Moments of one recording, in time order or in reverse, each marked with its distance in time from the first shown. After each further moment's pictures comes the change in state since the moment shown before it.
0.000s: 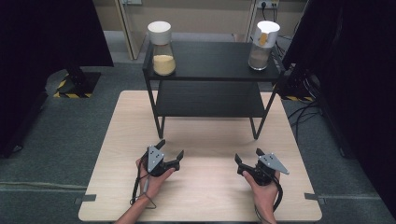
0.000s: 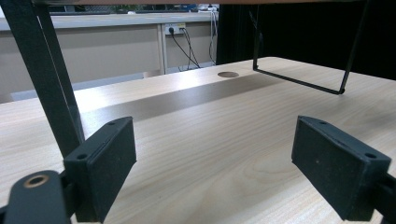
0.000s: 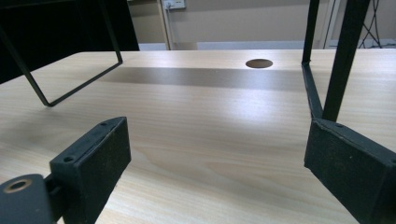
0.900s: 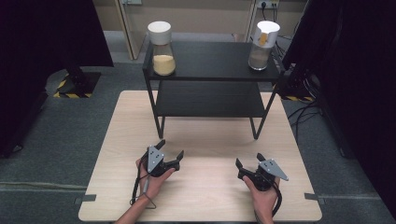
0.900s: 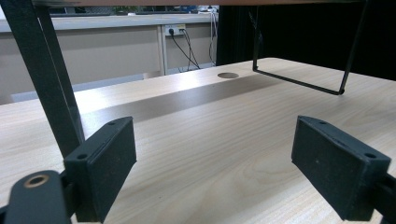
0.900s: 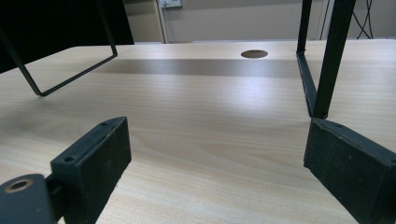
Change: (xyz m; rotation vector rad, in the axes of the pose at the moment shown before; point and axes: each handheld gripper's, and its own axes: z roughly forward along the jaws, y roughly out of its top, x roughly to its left) left arm 0.000 -0.001 0.000 -0.005 0.000 0.001; right arm 0.000 -0.019 -0.003 -0.003 -0.013 0.005
